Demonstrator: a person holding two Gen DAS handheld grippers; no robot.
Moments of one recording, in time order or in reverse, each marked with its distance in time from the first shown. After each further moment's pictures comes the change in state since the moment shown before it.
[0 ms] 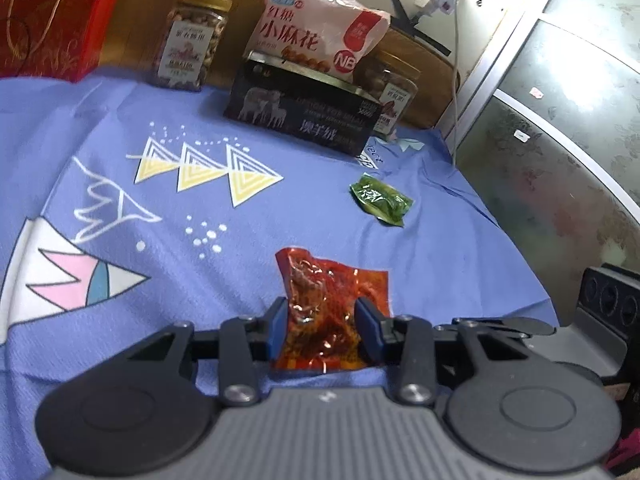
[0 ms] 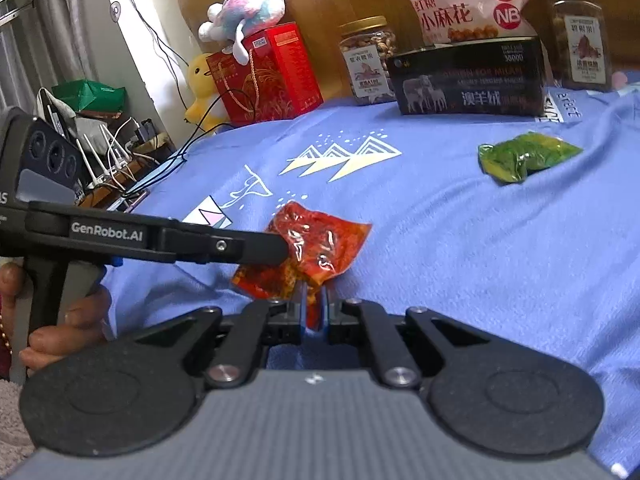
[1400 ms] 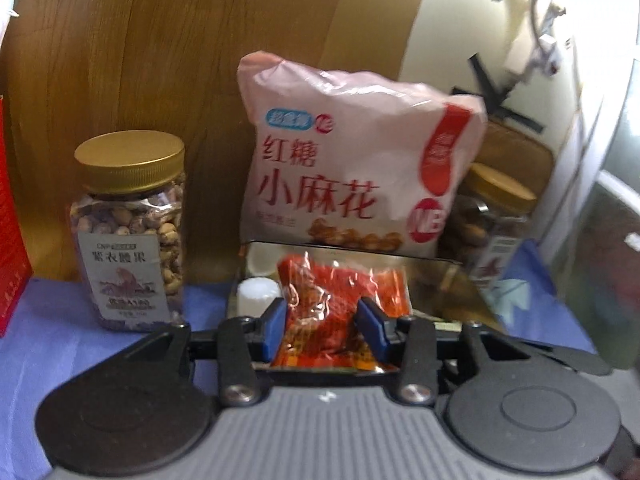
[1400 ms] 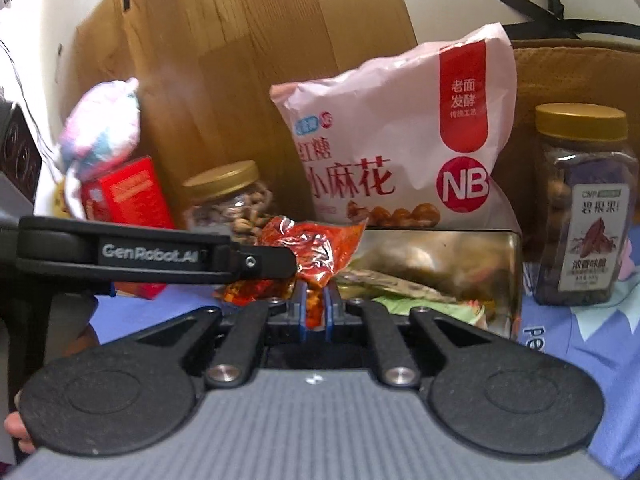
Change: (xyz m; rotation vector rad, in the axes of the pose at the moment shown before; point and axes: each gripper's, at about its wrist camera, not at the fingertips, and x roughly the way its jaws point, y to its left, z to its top) left arm 0.176 0.016 0.251 0.109 -0.131 0.192; right arm 0.114 -0.127 0.196 -0.015 -0.252 -0.208
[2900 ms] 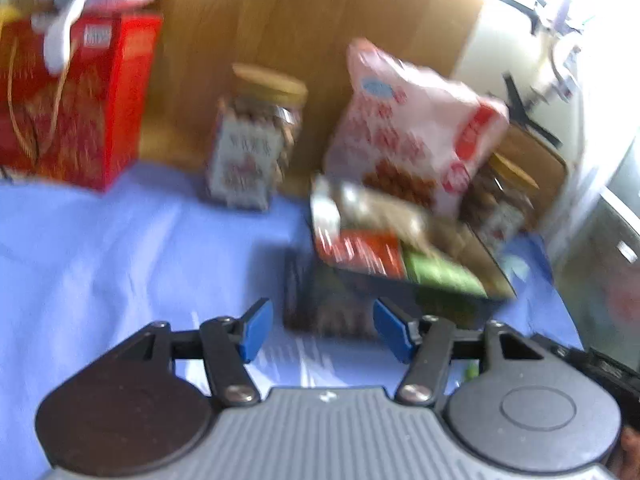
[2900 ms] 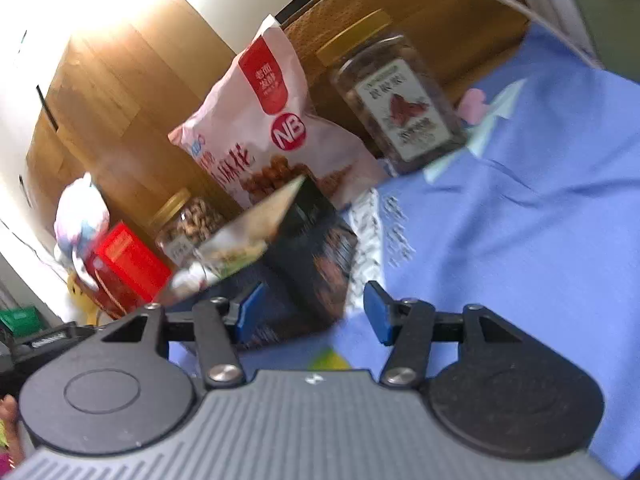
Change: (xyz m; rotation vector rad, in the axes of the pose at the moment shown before) left arm -0.113 0.036 -0.089 -0.209 0.048 0.031; right arm -0.131 -0.085 -0.065 0.459 0.016 -0.024
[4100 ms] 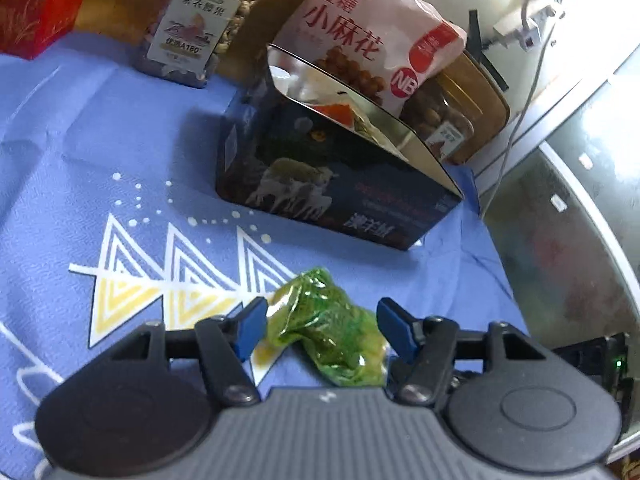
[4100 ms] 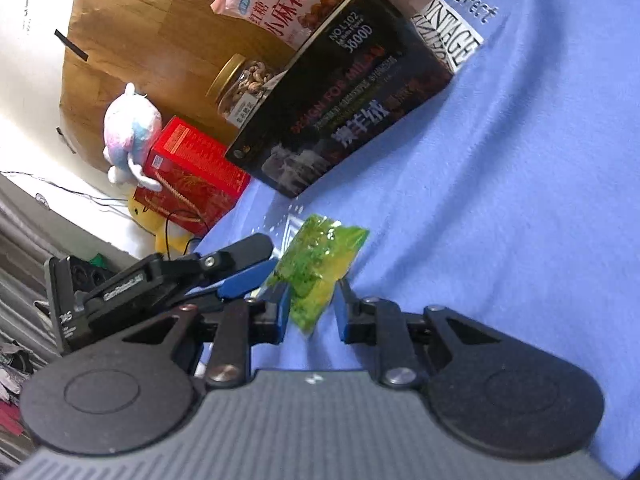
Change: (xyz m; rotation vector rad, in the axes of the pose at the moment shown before) left arm 0.035 0.024 -0.038 -0.092 0.219 -0.290; right arm 0.026 0.056 -0.090 0.183 0.302 0.181
